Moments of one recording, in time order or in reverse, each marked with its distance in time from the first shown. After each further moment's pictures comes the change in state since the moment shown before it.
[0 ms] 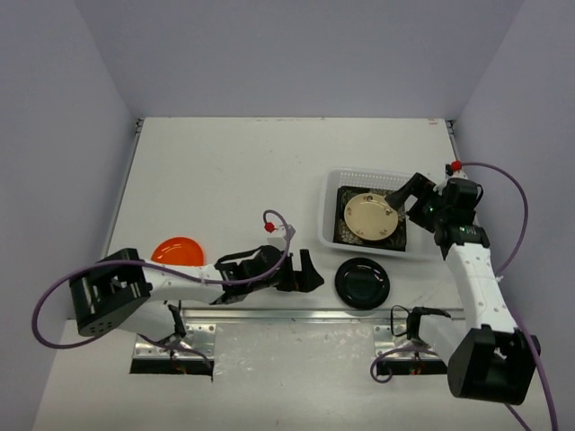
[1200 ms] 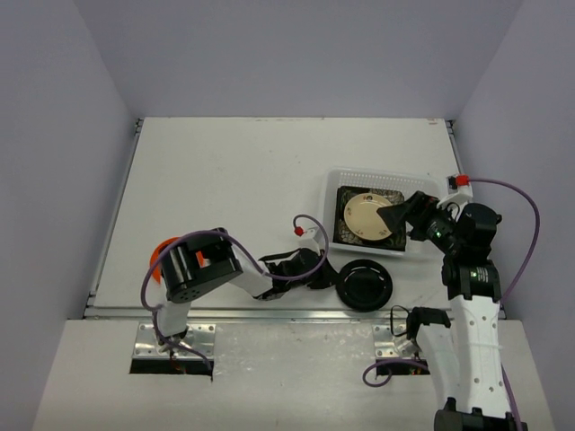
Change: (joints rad) left arm -0.044 0.561 0.249 0.331 -0.030 -0.141; right arm 0.000 -0.398 -0.029 -0.119 -0.264 -0.056
